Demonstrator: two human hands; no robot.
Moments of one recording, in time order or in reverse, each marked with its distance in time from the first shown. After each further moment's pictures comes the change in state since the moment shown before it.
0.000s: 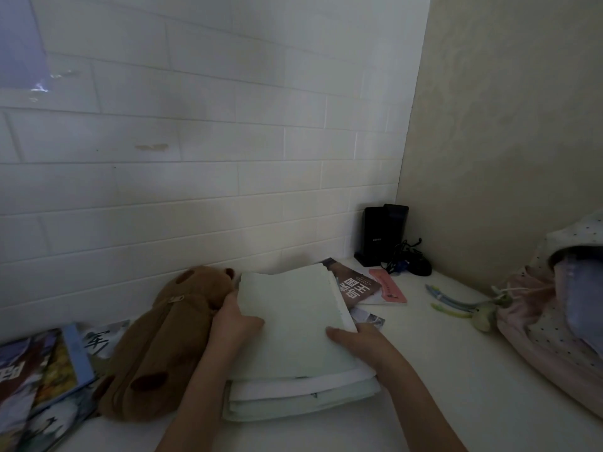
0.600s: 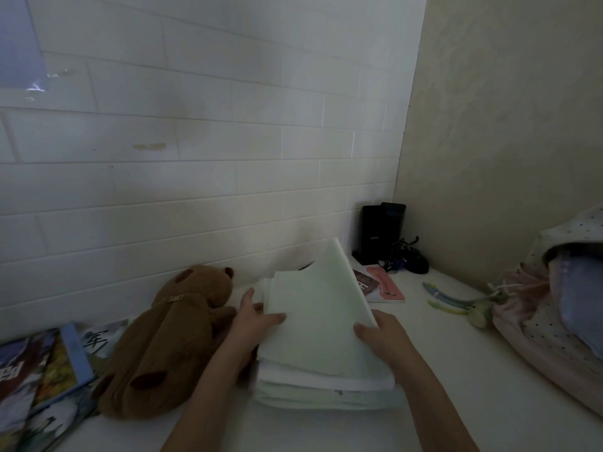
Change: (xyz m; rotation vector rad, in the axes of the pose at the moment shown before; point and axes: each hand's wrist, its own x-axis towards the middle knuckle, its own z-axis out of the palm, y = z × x) left_hand -0.006 0.007 0.028 -0.347 -0.133 -0.026; right_hand -0.016 -0.003 -0.024 -0.070 0.202 -0.108
